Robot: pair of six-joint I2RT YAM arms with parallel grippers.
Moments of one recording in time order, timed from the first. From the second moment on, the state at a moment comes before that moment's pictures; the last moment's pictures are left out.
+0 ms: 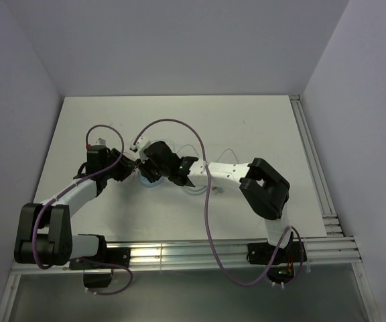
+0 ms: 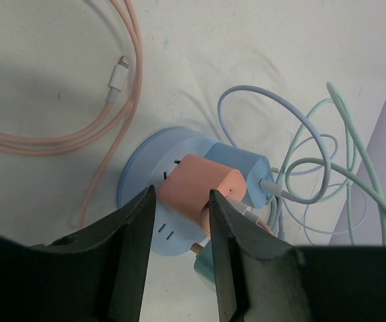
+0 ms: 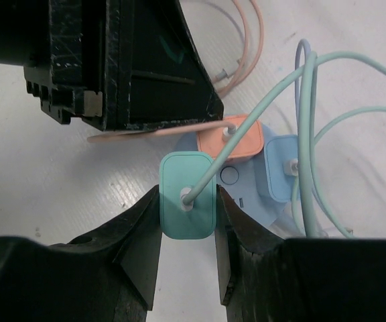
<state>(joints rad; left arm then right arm) -0.08 1.30 0.55 0.06 0.26 -0.91 1.02 1.94 1.38 -0.03 0.04 0.06</state>
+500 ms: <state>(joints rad) -0.08 1.30 0.55 0.06 0.25 -0.91 1.02 1.98 1.38 0.07 0.03 -0.02</state>
